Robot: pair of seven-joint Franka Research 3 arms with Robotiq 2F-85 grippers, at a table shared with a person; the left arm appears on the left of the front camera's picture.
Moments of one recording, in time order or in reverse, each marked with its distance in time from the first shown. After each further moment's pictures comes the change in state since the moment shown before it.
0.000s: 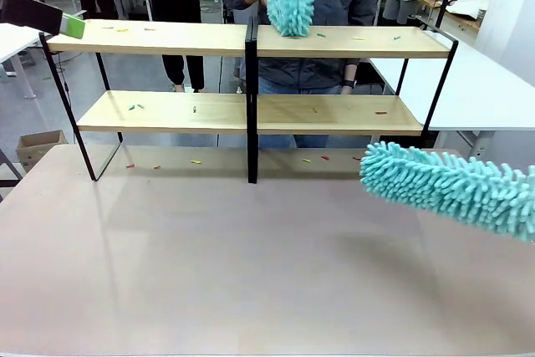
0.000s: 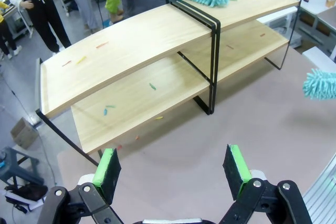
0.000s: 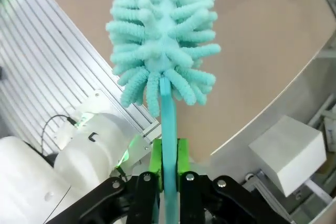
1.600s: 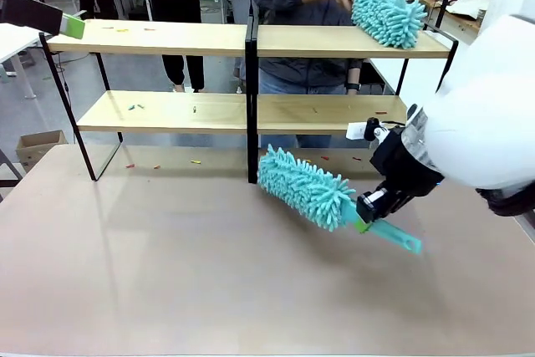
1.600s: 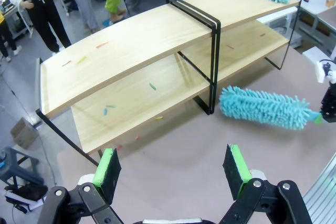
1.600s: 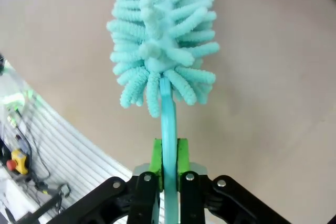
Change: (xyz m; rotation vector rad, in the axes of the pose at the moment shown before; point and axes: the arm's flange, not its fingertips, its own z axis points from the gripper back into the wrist) left arm 0.000 0.000 0.000 0.000 0.000 0.000; right arm 0.214 0.049 -0.180 0.175 -0.033 -0.419
